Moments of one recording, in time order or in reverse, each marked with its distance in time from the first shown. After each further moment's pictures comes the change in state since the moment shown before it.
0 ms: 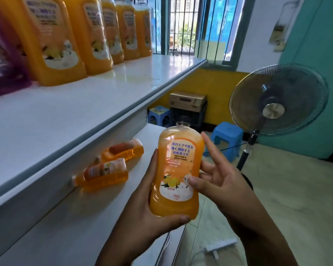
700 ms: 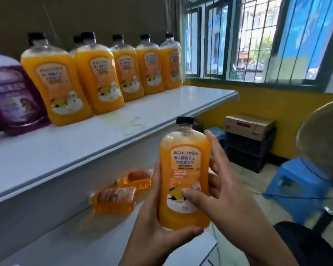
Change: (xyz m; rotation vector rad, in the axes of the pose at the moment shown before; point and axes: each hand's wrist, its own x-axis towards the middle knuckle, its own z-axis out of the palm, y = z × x) left_hand 0.107 0.018 0.084 0.142 0.400 0.126; right_hand 0.114 -0.036 -0.092 -0.141 -0.320 -0.257
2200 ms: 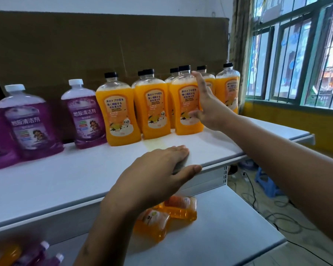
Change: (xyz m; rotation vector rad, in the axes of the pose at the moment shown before) left_hand 0.114 0.122 -0.049 1.311 0.004 -0.293; right_hand 0.319 -0.025 0.025 -0.532 -0.265 -0.382
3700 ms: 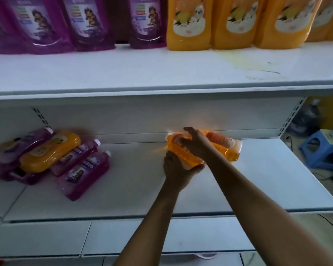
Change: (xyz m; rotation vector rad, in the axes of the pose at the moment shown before) left_hand -0.035 -0.130 0.282 -0.611 0.269 -0.744; right_hand -0.142 0.027 0.293 0.127 -0.586 0.341
